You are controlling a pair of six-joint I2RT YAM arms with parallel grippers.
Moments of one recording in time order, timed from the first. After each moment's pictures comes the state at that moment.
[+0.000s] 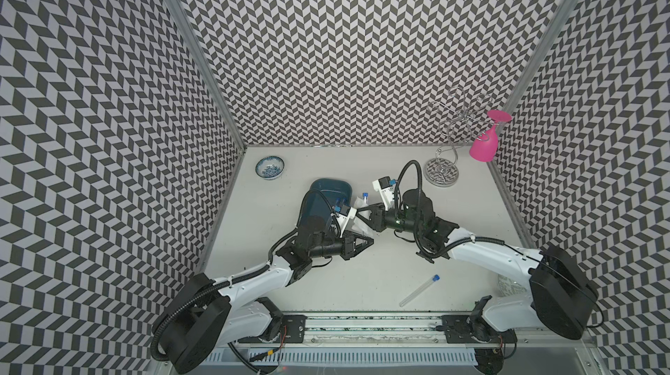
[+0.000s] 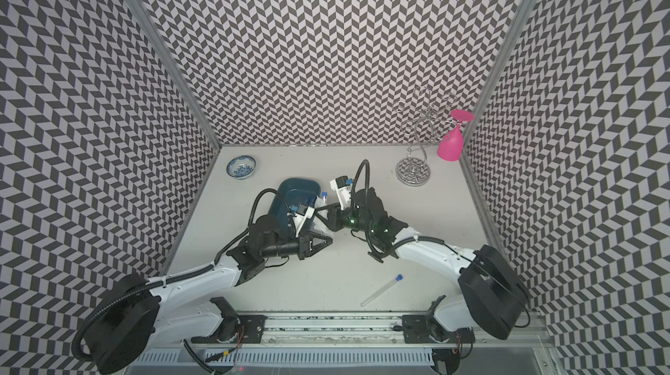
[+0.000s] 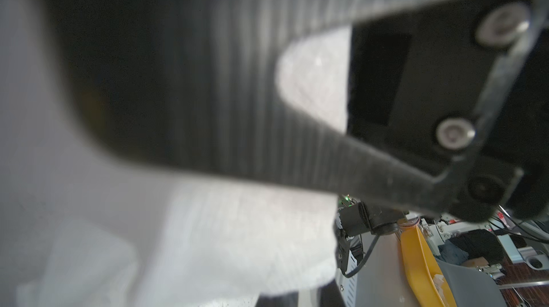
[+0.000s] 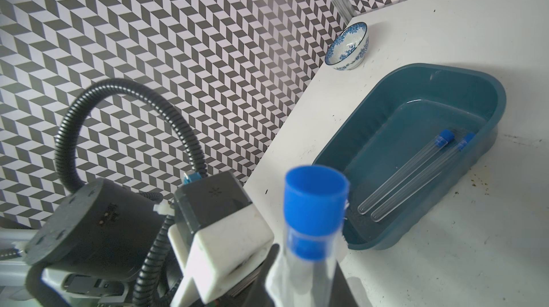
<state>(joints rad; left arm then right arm) -0.68 1.18 0.43 0.46 0.65 -0.67 0.78 1.39 0.77 0.35 -0.40 0.66</state>
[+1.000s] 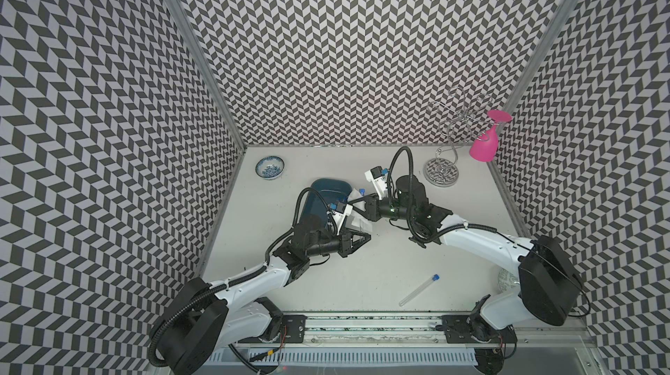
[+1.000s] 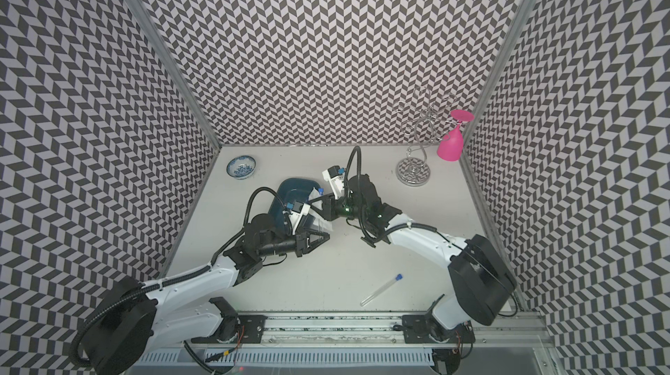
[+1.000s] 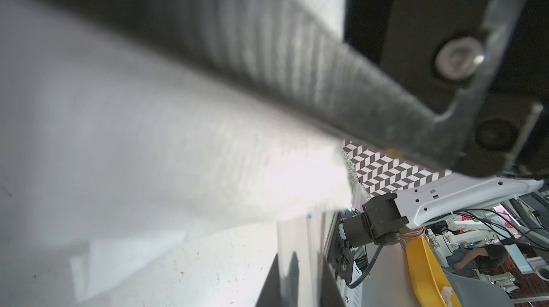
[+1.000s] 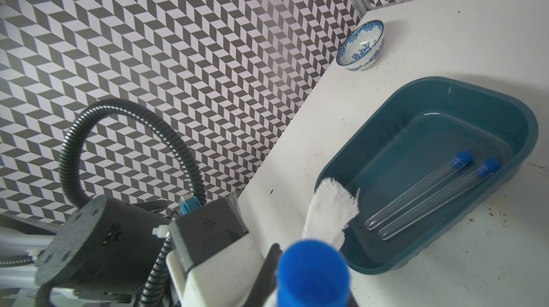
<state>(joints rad) -0.66 1.15 0.42 0.47 0.64 -0.67 0.73 1.49 0.94 0.24 -0.49 0.61</state>
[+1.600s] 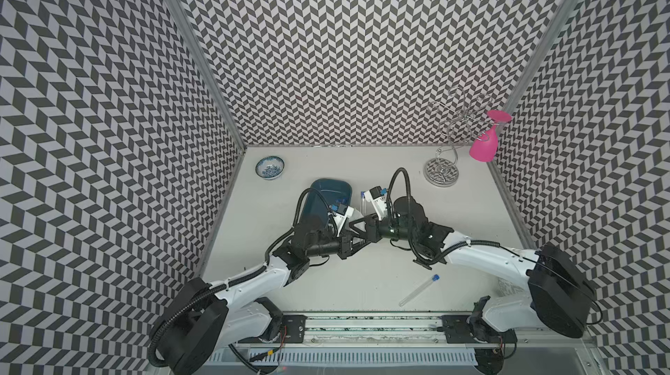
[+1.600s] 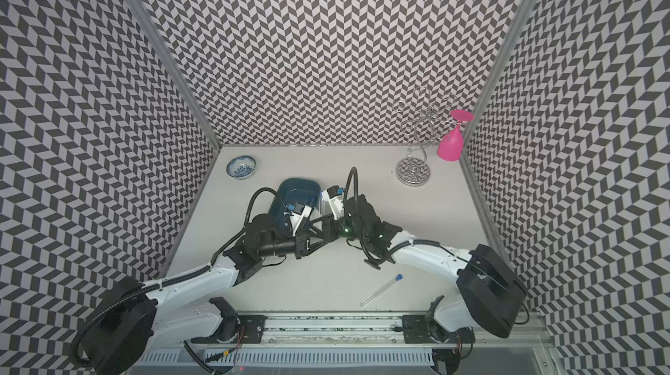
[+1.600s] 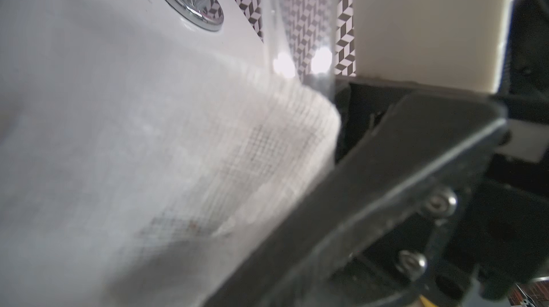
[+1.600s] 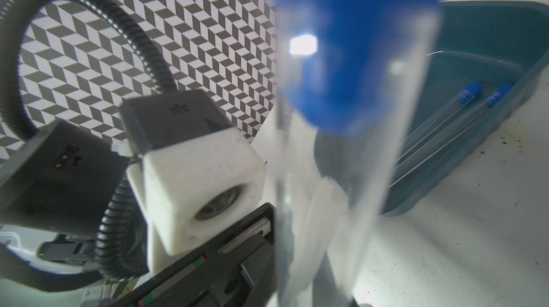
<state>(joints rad) -0.65 1.15 0.42 0.47 0.67 -0.65 0.81 1.44 0.85 0.22 -0.40 0.62</state>
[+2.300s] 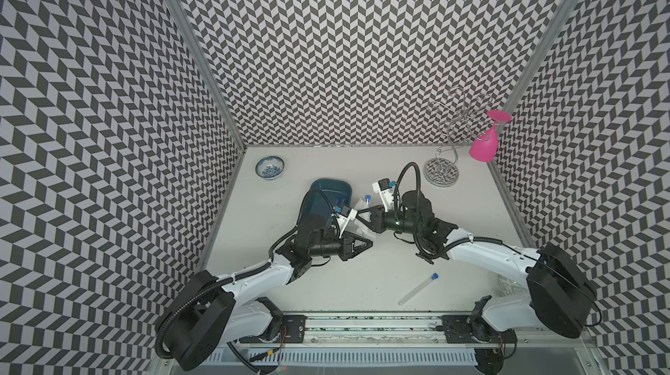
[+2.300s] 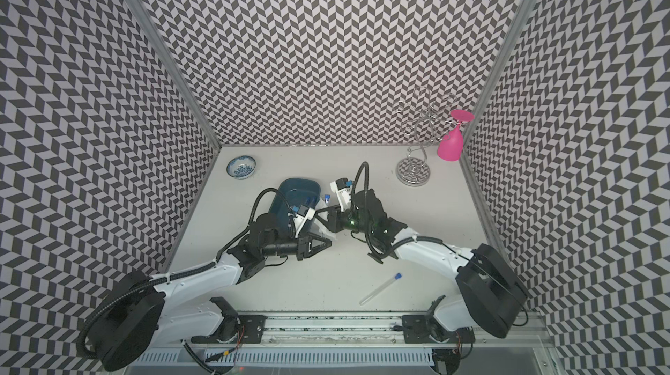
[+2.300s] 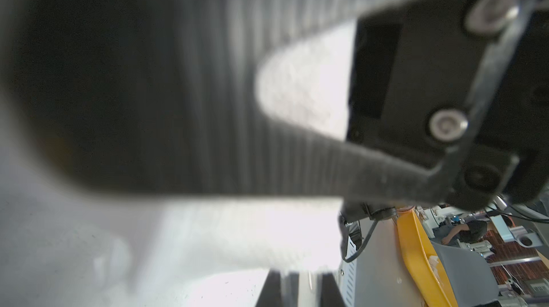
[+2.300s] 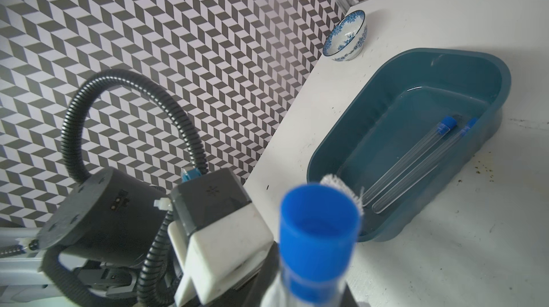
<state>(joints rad) -0.65 1.20 0.43 0.46 0.73 -0.63 0.77 1.41 0.76 0.36 -0.41 0.68</state>
